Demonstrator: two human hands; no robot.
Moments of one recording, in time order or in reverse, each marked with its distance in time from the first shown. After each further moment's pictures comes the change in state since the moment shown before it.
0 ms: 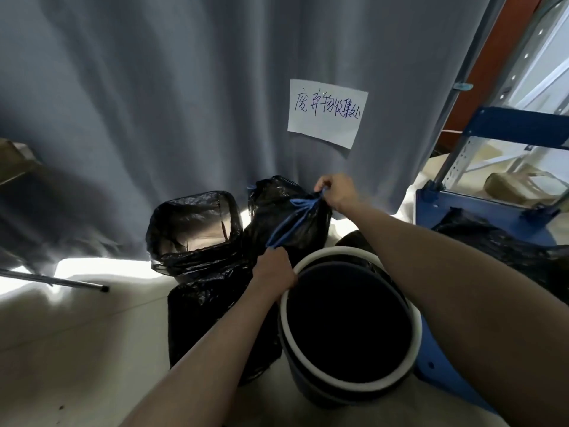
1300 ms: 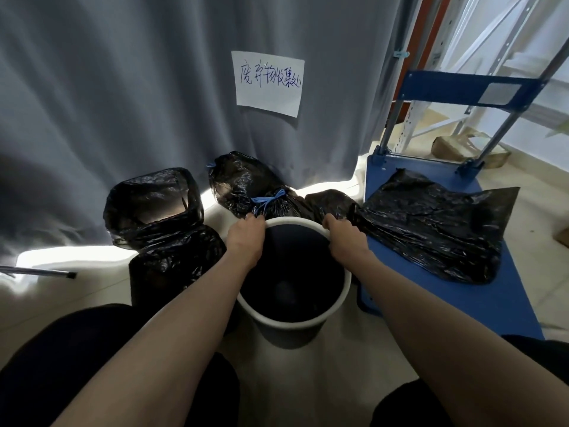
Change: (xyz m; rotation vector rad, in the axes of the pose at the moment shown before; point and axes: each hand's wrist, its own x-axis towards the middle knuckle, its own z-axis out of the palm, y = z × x) left_hand -0.042 0.042 0.028 0.549 0.173 0.258; right_hand -0.198 0.114 -0.036 -0.511 -0.099 0.079
